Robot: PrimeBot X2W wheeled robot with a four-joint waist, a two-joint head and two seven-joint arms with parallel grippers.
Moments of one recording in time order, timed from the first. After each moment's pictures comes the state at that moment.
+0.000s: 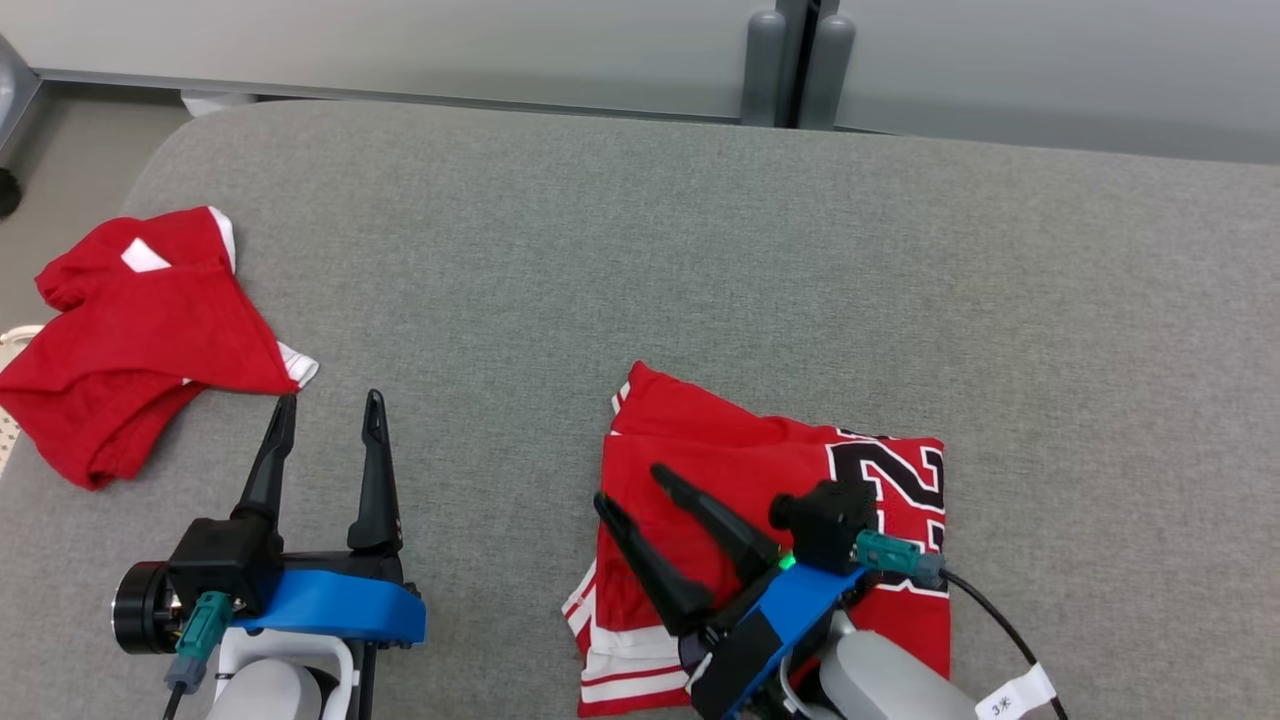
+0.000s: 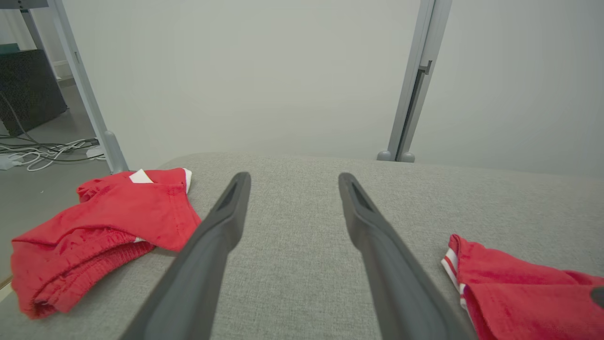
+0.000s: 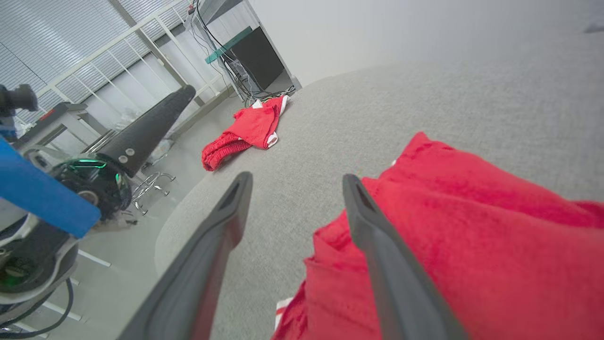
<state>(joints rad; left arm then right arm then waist) -0.15 0.27 -0.30 0.14 -0.39 0.15 -0.26 -0.39 -0.05 0.72 0.44 0.66 0.13 -0.20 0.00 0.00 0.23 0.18</state>
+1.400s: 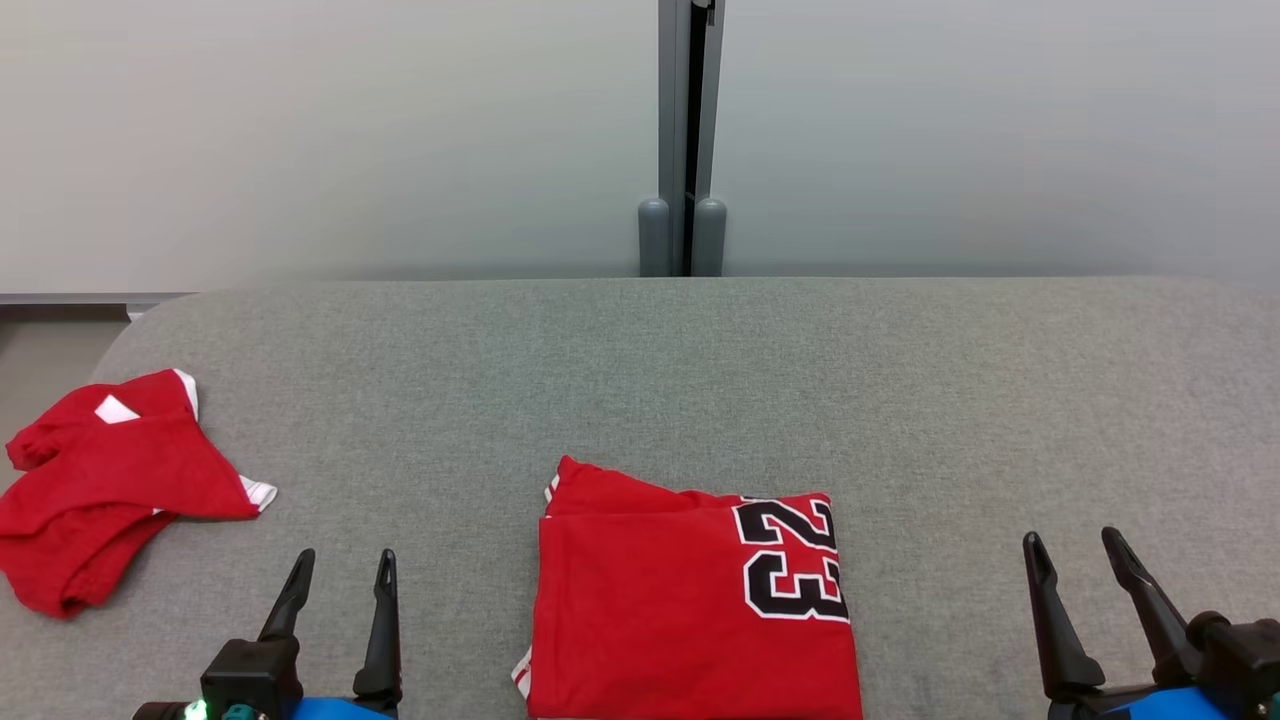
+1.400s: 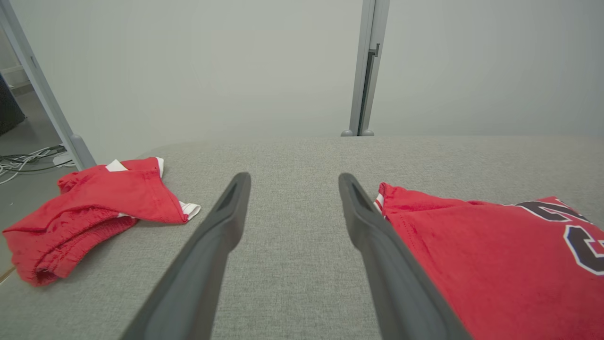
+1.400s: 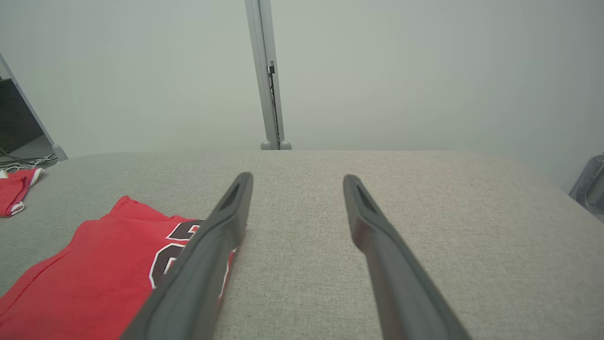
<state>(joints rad) 0.06 0.32 -0.34 0.12 -0.38 0.17 -0.18 0.17 -0.06 -0.08 -0.12 0.16 0.13 -0.03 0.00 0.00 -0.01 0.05</state>
